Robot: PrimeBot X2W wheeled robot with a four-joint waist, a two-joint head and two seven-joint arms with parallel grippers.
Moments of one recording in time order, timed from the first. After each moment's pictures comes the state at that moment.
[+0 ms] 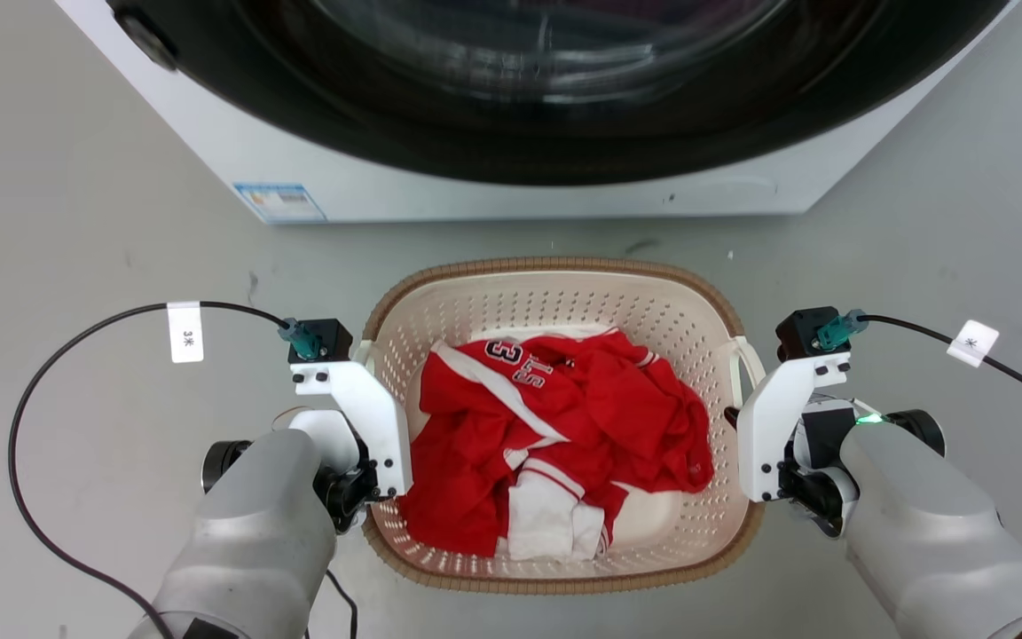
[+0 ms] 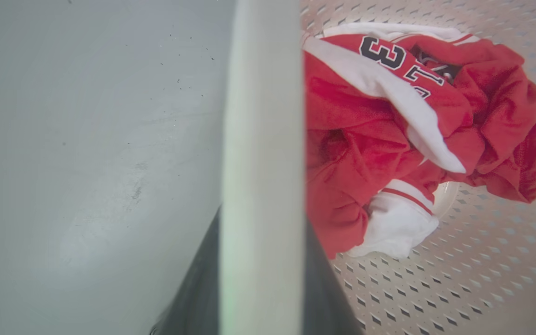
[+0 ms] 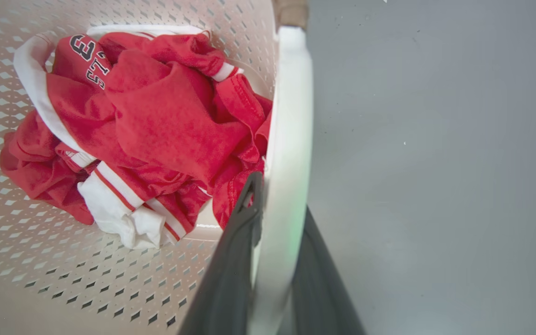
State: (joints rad) left arm -0.81 0.09 -0.56 1.24 -0.73 -0.12 0.25; right arm -0.76 -0.16 0.72 1.10 0.77 0.12 0.22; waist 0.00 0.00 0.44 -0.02
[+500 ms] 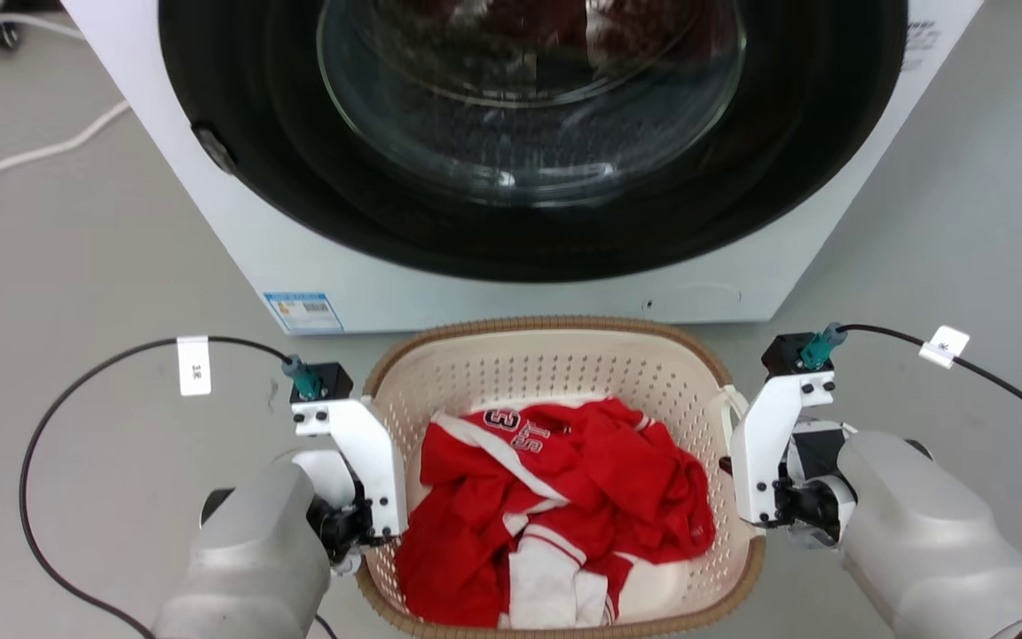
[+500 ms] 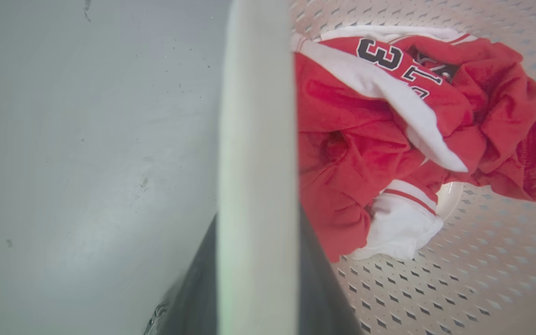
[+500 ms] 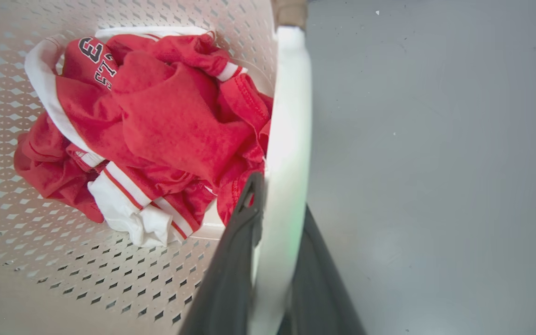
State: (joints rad) left arm -0.77 0.10 -0.61 1.24 -0.82 -0.12 0.36; right arm -0.76 -0.17 0.80 1.11 0.89 0.12 0.40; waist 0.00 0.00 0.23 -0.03
